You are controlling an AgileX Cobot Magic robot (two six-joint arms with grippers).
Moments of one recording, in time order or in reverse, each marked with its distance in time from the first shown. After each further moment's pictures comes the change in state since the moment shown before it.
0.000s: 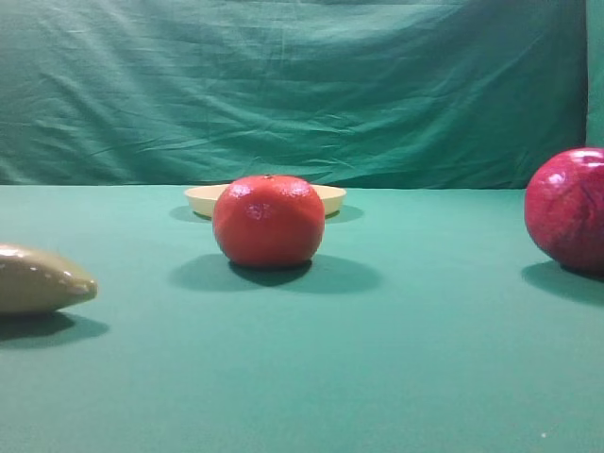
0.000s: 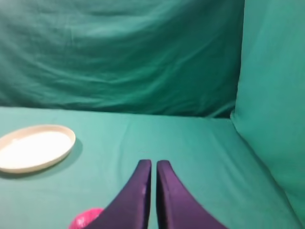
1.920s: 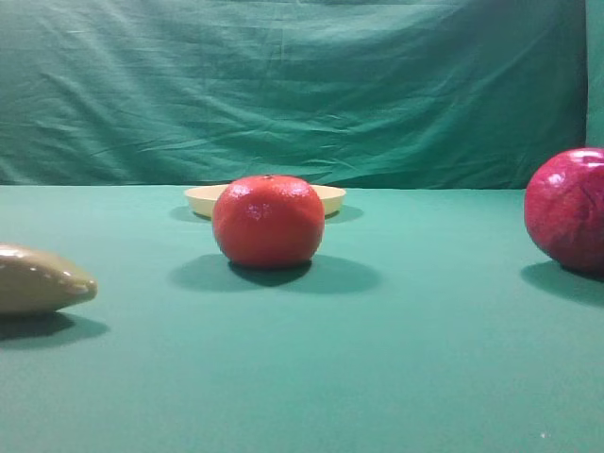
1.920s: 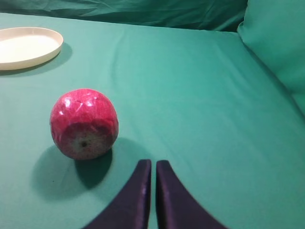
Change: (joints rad) left arm 0.000 0.000 0.000 0.000 0.000 0.000; right arm 0.000 -0.186 0.216 0.050 0.197 -0.080
